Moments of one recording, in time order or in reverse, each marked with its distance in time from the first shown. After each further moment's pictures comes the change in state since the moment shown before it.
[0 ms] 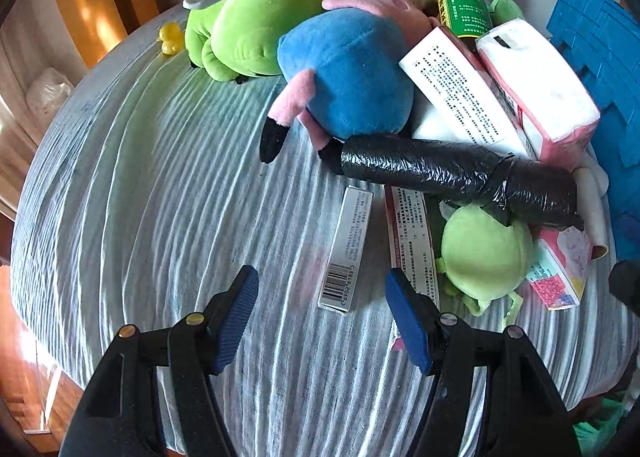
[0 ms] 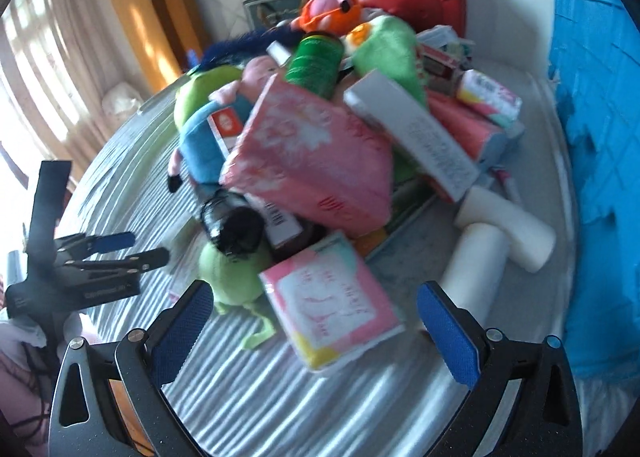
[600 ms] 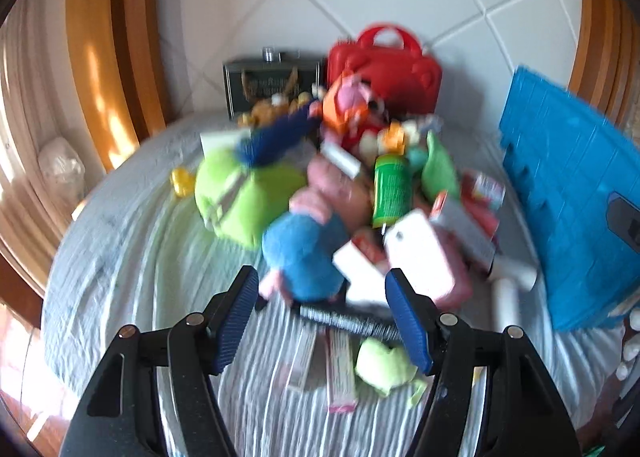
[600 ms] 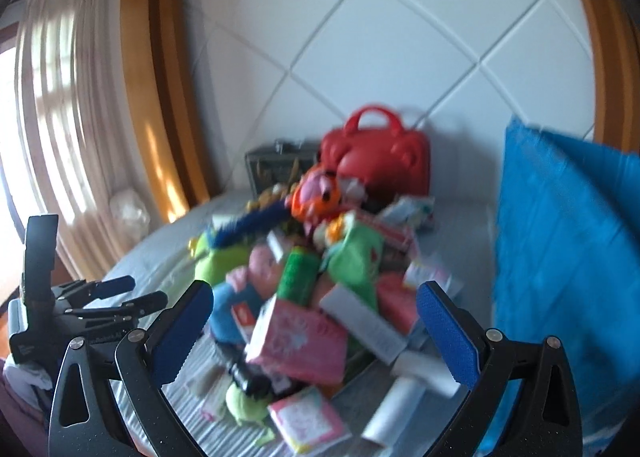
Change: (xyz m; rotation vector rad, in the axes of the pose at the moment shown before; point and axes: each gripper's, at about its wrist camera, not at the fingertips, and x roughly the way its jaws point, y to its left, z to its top) left arm -0.127 -0.020 0.054 0.017 -0.326 -0.041; right arm -0.128 -0.013 0.064 0.006 -0.416 -0.046
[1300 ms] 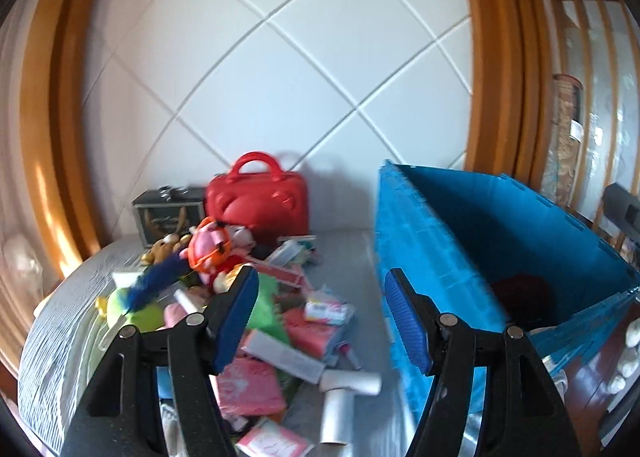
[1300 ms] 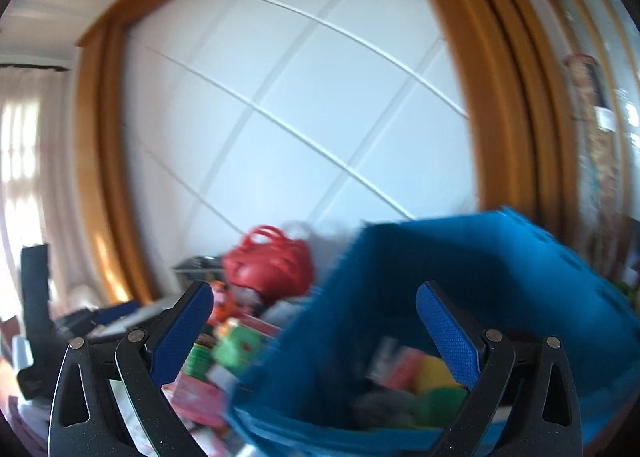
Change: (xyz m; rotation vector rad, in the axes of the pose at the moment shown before) left arm -0.122 -0.212 0.068 0.118 -0.390 -0.154; right arm -0.214 -0.143 0.043 0.078 -0.446 -0.174
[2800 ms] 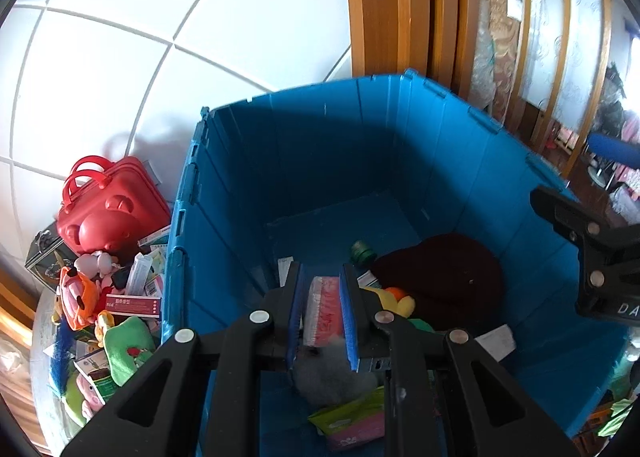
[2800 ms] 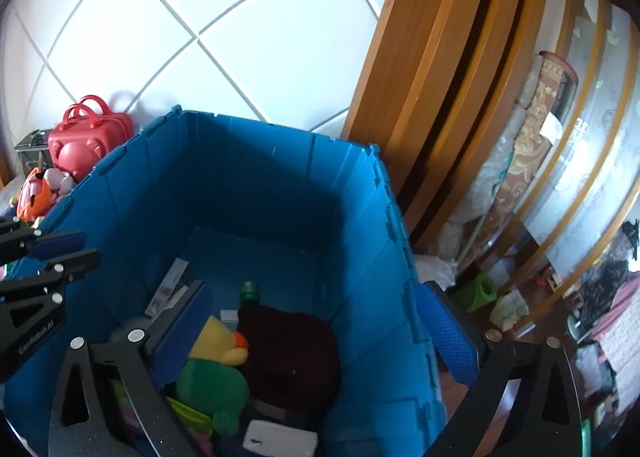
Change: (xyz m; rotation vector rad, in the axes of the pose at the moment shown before) left arm 0.176 -0.262 0.081 0.310 0.390 -0.248; right arm 0.107 -0.203 0.050 -0.212 0.544 -0.513
